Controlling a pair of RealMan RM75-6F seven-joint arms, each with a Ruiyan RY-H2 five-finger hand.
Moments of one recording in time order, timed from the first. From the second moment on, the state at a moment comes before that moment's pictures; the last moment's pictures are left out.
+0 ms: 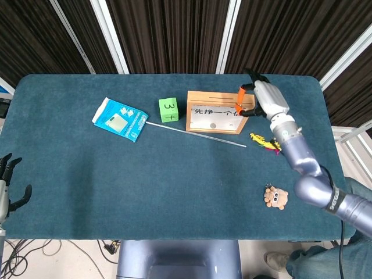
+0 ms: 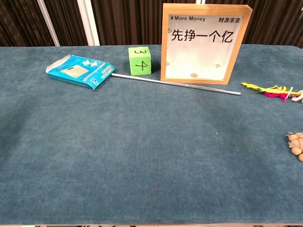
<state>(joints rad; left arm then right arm) -0.07 -1.17 -0.13 -1.69 1.31 1.49 0.06 0.90 -1.14 0.57 -1.46 -0.68 0.59 -0.05</state>
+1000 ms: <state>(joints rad) -0.08 -1.17 -0.14 -1.72 1.25 1.46 0.07 1.12 -1.41 0.69 -0.71 -0.84 -0.04 0.17</state>
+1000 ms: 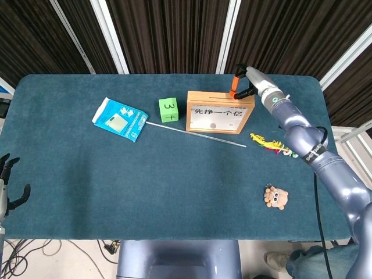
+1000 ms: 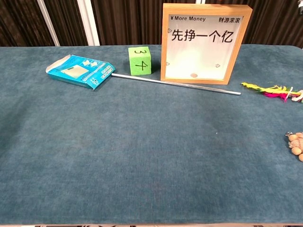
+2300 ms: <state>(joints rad) -0.08 -1.16 -0.15 -1.72 1.24 1.46 0.07 1.10 -1.45 0.80 -0.70 -0.91 -0.13 0.15</state>
